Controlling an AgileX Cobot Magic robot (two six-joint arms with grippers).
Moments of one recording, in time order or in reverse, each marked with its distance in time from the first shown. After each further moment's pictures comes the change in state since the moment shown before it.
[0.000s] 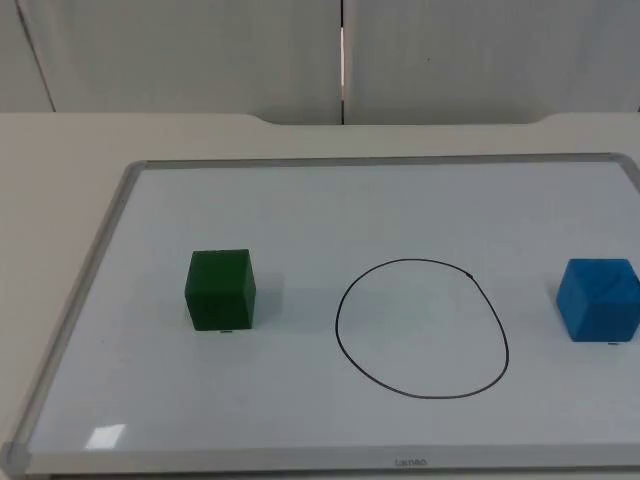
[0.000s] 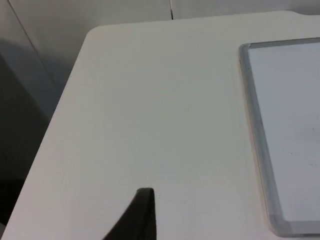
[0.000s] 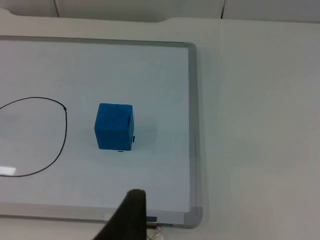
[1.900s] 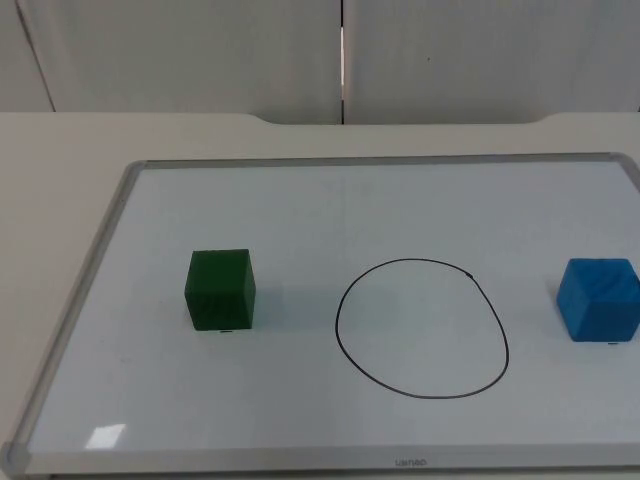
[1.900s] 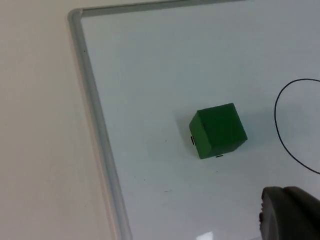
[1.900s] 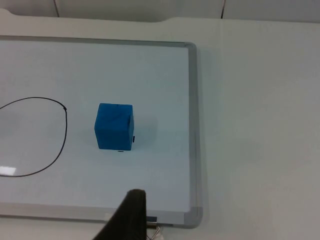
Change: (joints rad) right arm 0.000 0.000 0.000 0.000 0.000 0.000; left arm -0.006 0.918 -0.201 -0.608 -0.324 0.426
